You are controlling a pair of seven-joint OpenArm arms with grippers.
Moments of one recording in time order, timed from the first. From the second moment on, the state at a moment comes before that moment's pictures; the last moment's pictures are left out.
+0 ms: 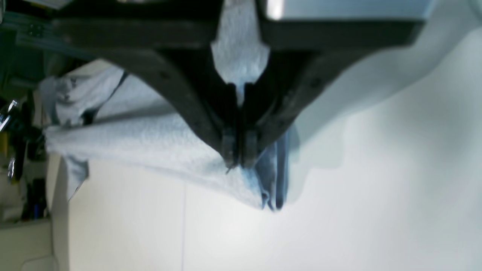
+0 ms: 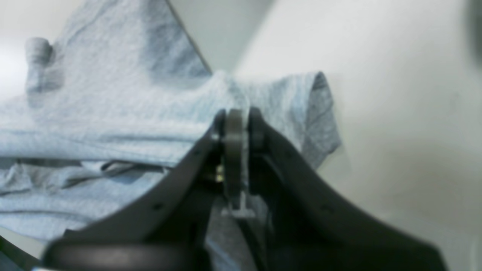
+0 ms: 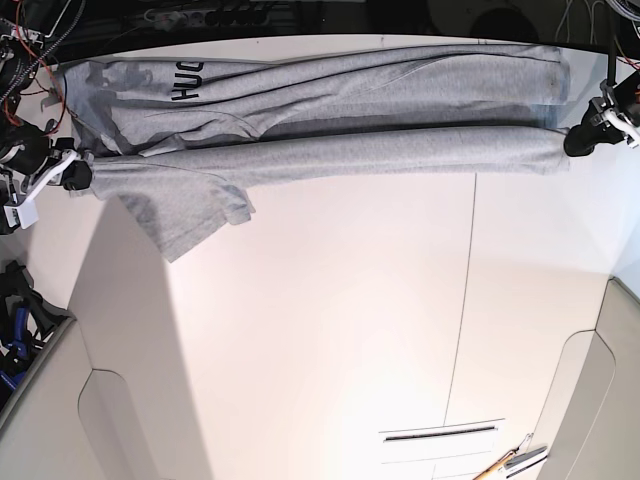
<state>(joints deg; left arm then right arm) 20.6 -27.9 -43.1 77.9 -70.3 -35.0 67.2 -5.9 17.9 33.6 88.5 38.4 32.3 -69.9</state>
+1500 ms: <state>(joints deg) 20.5 -27.8 -43.2 77.9 -77.1 -34.8 68.0 0.2 22.4 29.7 88.9 36.7 32.0 -62.0</state>
